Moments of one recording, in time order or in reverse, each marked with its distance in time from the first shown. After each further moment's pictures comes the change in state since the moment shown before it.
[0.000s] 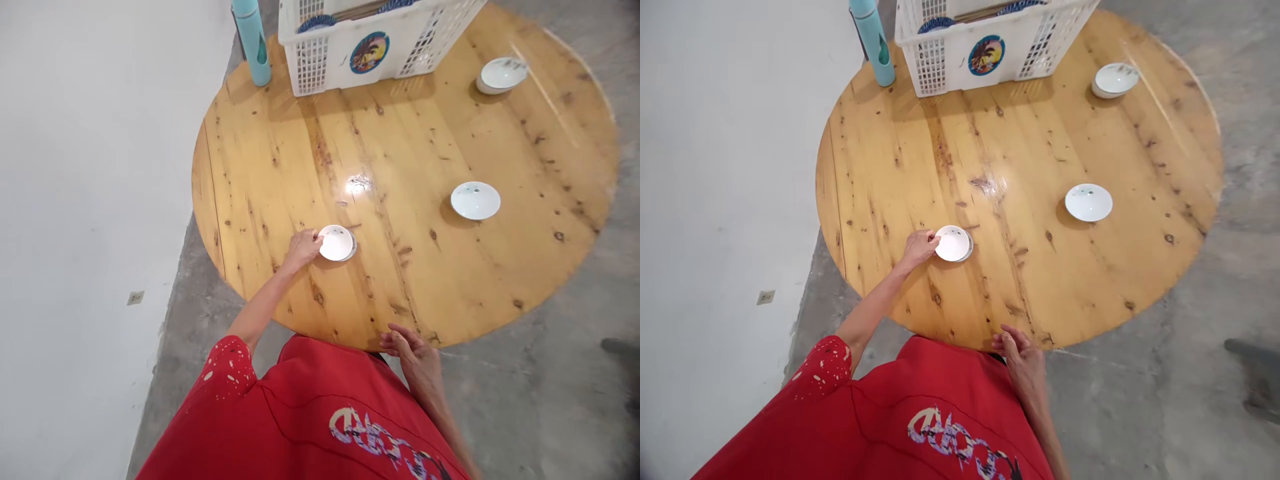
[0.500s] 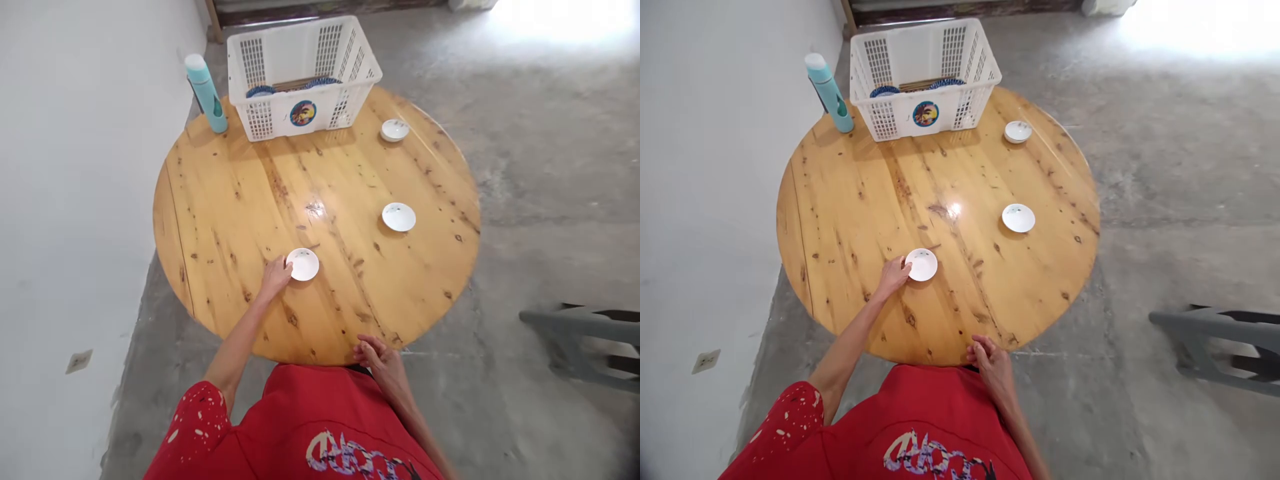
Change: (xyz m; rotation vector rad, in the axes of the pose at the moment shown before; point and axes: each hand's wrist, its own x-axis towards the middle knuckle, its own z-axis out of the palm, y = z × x) left_hand 0.006 -0.007 0.018 0.096 -0.020 0.015; right_hand 0.000 -0.001 0.004 0.068 -0.012 -0.045
